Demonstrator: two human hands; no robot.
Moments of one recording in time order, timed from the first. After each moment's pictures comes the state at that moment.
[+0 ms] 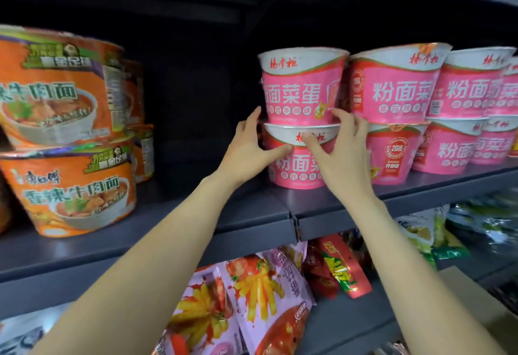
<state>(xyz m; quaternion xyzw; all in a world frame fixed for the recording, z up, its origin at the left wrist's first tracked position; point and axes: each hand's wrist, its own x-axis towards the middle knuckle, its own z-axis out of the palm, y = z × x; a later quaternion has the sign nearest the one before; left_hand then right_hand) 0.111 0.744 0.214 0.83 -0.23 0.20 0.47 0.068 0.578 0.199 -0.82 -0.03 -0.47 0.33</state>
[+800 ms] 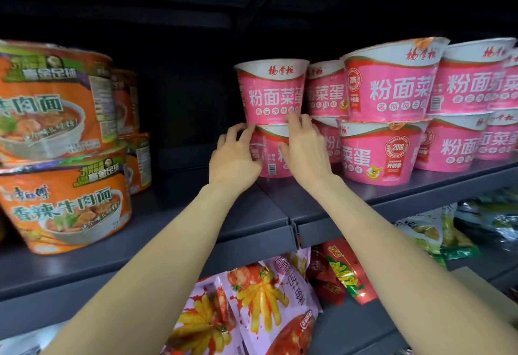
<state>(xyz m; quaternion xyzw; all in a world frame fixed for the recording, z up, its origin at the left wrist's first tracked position) 0.120 0.750 0.206 0.91 -0.14 0.32 0.23 0.128 0.610 0.206 -0.87 -0.09 -0.46 0.14</state>
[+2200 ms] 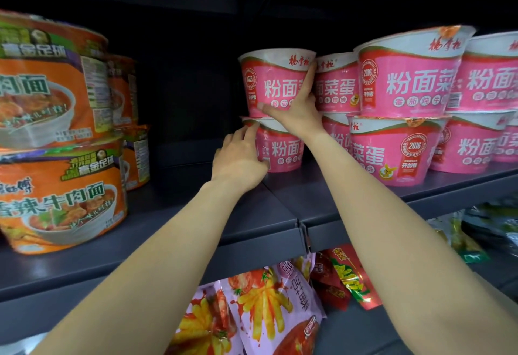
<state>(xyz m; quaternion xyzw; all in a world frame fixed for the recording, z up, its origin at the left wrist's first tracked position) 0.123 0.750 0.205 0.93 -0.14 0.27 0.21 0.185 0.621 0.250 -0.83 -0.06 -0.35 0.43</state>
